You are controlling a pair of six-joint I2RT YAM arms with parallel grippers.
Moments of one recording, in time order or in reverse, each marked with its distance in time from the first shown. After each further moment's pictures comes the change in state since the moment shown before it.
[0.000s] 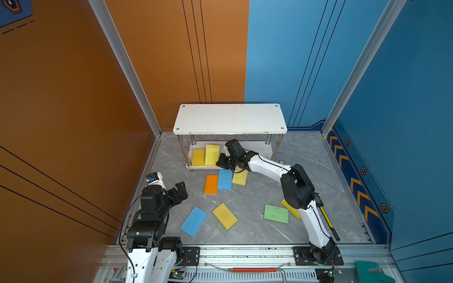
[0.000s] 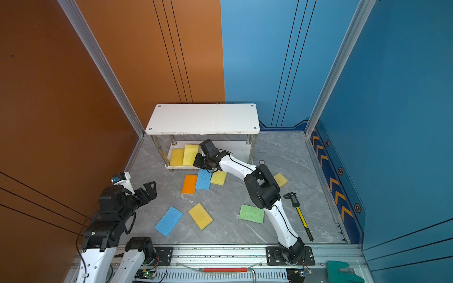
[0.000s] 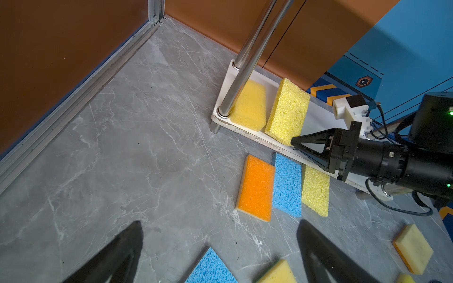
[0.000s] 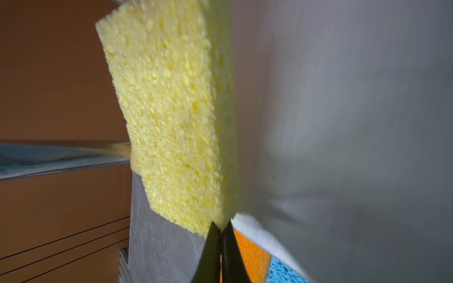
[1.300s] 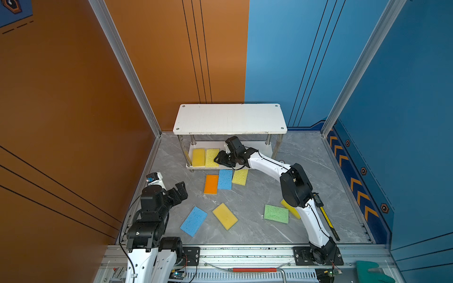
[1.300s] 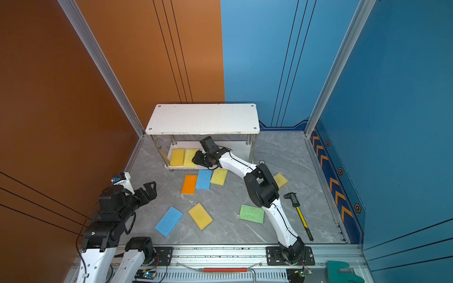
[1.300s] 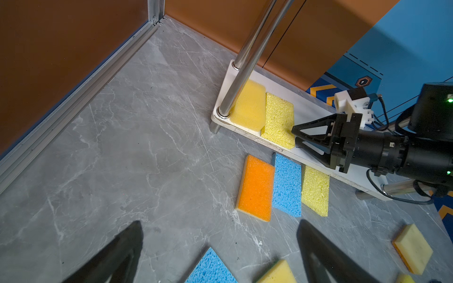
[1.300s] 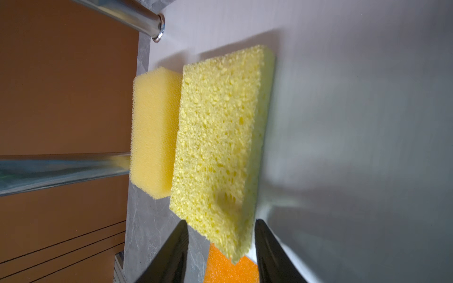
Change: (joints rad) left arm 0.000 -0.001 0.000 0.000 0.001 0.000; right arm -0.014 0.053 0.109 -0.065 0.000 -0.038
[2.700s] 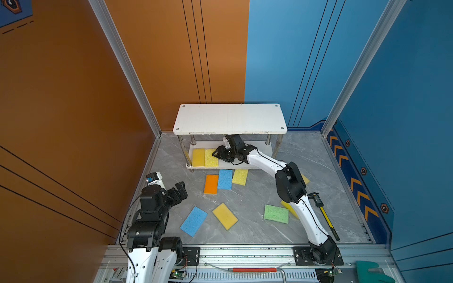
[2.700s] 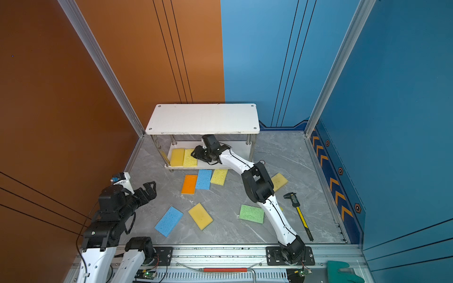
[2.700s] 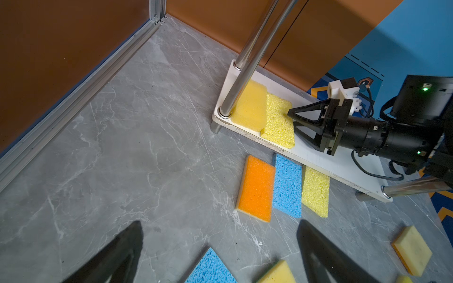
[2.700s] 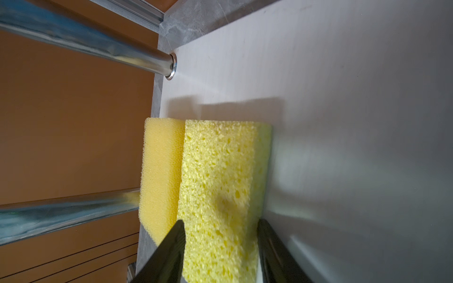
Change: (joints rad) left arm 0.019 0.004 0.000 0.001 0.012 0.000; right arm -0.050 0.135 0.160 0.049 -0.079 0.012
